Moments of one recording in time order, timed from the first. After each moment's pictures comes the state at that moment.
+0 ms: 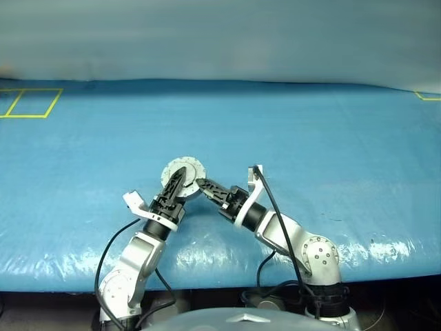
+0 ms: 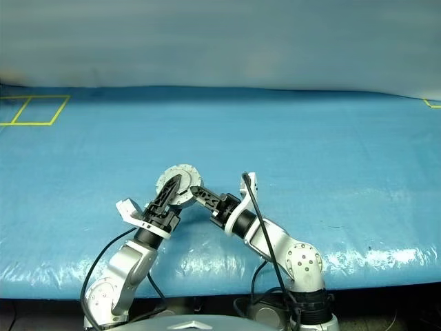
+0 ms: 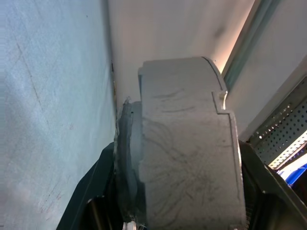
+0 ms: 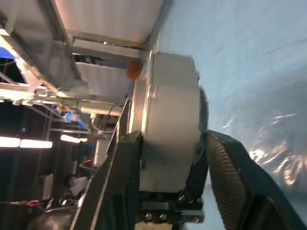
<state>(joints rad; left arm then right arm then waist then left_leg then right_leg) 0.22 -0.06 0.09 -0.30 -1.66 0.58 -0.05 -0.06 -0.07 0.10 -0.33 1.51 0.80 -0.24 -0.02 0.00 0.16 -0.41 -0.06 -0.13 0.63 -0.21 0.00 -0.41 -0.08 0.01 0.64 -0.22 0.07</state>
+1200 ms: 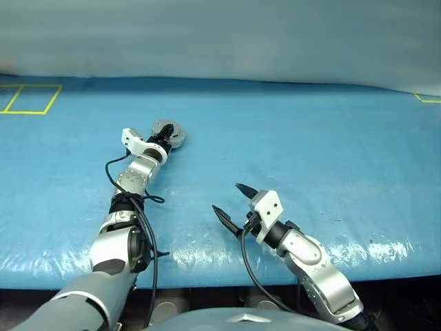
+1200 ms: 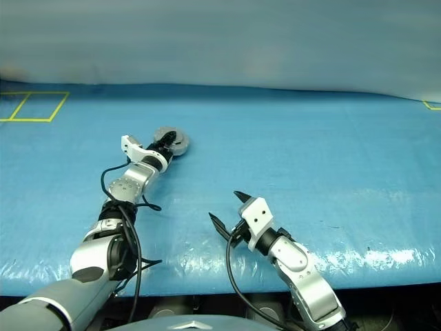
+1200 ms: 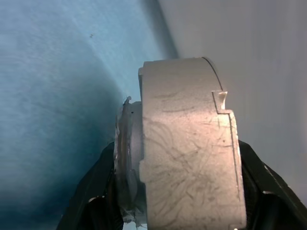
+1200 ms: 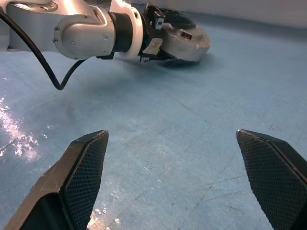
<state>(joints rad) -0.78 0.15 0.43 0.89 -1.00 0.36 -0.16 0.15 -0.34 0.35 -0.40 0.19 0.16 0.37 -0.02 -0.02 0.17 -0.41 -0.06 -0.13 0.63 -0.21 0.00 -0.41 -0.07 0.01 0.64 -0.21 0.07</state>
